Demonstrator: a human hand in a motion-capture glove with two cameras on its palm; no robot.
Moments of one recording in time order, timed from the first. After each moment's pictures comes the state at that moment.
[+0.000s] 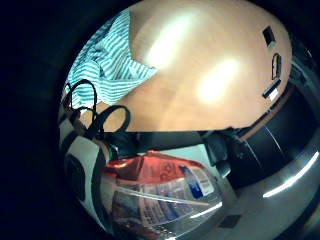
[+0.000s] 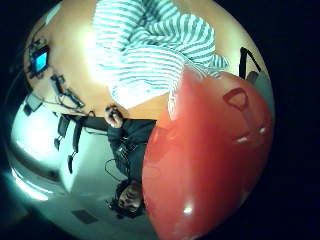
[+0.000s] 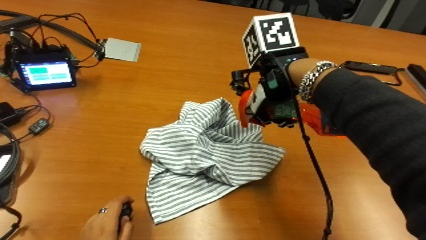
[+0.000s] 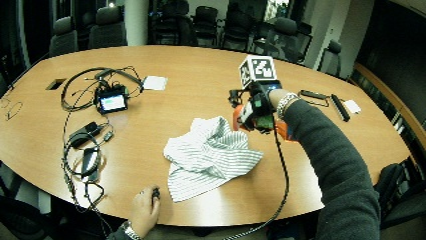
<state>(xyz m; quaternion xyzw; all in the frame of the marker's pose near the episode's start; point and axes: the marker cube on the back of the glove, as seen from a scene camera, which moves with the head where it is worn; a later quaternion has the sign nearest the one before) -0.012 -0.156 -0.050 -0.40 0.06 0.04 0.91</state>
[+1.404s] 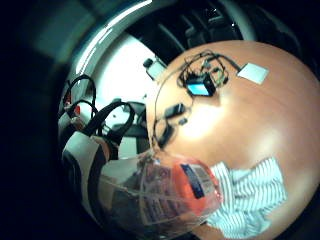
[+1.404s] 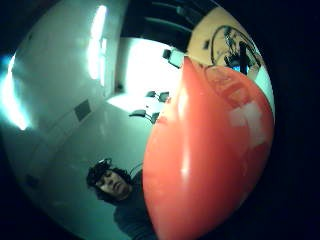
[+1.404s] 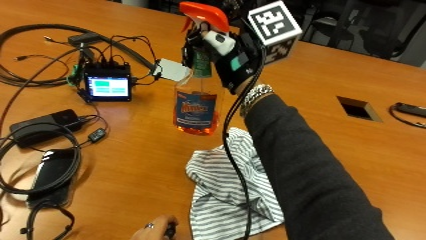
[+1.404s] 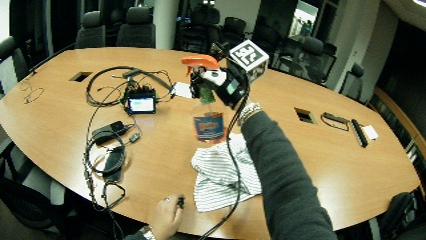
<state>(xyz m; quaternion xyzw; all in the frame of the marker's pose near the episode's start) -0.128 -0.210 -0.103 0.09 -0.55 -0.24 0.80</state>
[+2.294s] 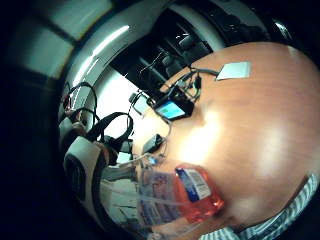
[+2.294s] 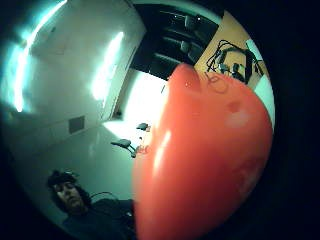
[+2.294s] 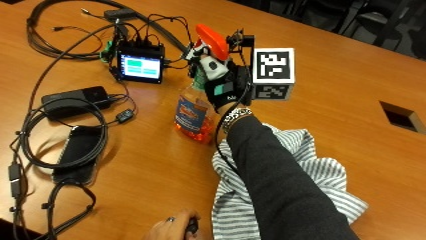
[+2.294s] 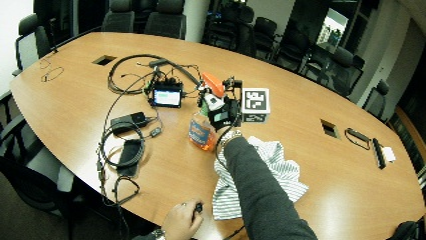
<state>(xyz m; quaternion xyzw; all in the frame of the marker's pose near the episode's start) -0.112 -0.229 -0.037 0.31 -0.56 -0.06 0.77</state>
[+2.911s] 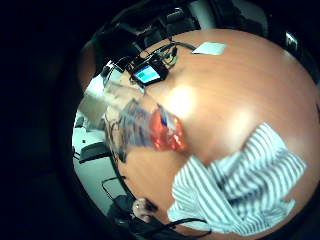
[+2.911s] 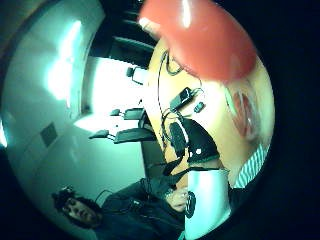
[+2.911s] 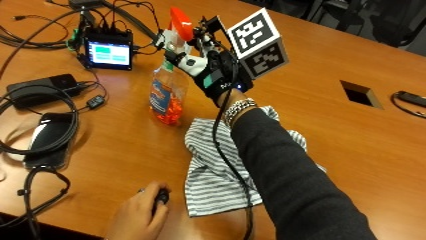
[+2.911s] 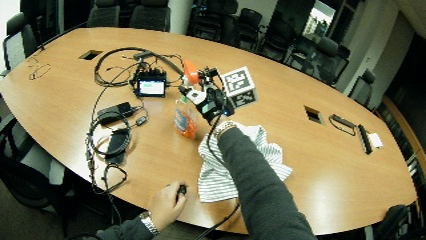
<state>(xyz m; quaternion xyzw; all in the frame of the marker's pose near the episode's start) -0.145 -0.207 -0.058 0.14 -0.41 -0.07 0.90</state>
